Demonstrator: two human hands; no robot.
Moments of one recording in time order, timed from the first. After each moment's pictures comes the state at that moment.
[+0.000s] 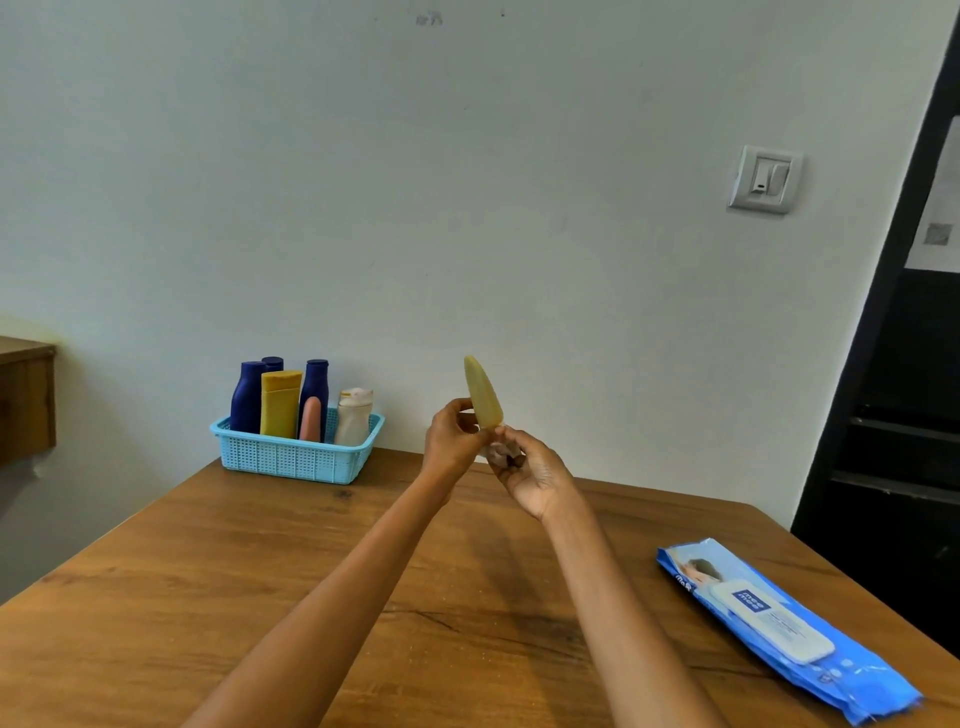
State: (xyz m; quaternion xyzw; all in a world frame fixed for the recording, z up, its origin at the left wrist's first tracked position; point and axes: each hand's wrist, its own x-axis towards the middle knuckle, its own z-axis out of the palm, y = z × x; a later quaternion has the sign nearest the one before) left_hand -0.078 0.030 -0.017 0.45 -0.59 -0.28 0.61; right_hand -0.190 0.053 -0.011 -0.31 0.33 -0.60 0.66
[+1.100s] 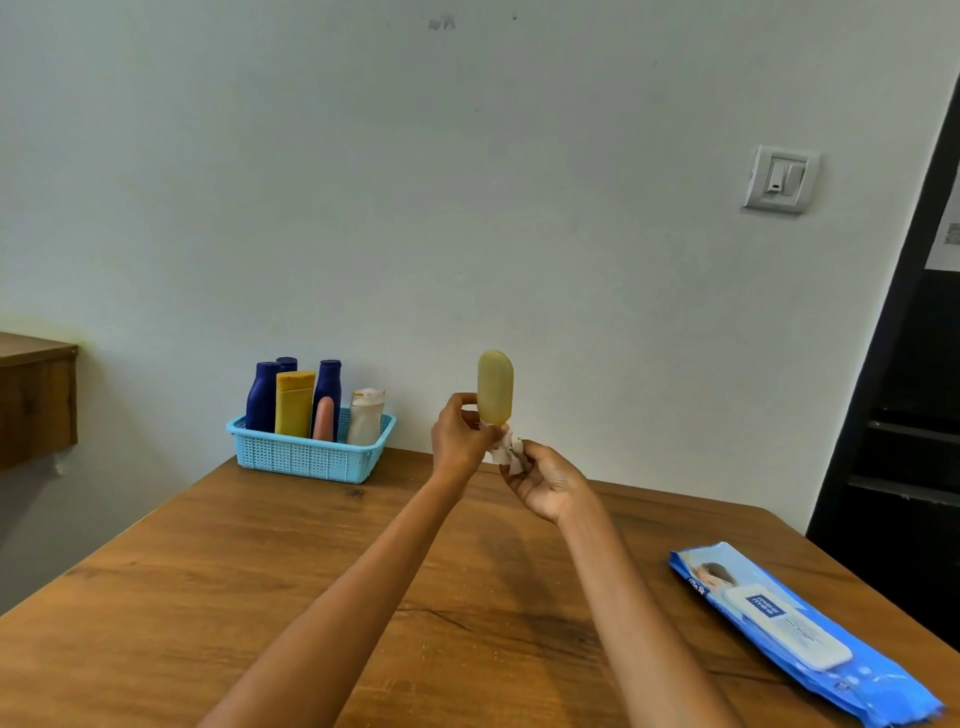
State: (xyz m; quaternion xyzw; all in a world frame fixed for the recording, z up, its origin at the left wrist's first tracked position) left_hand -0.077 0.035 -0.013 0.48 -0.54 -0.26 0.64; right_hand -0.191 0.053 -0.009 -0.30 0.32 -0.57 0.70
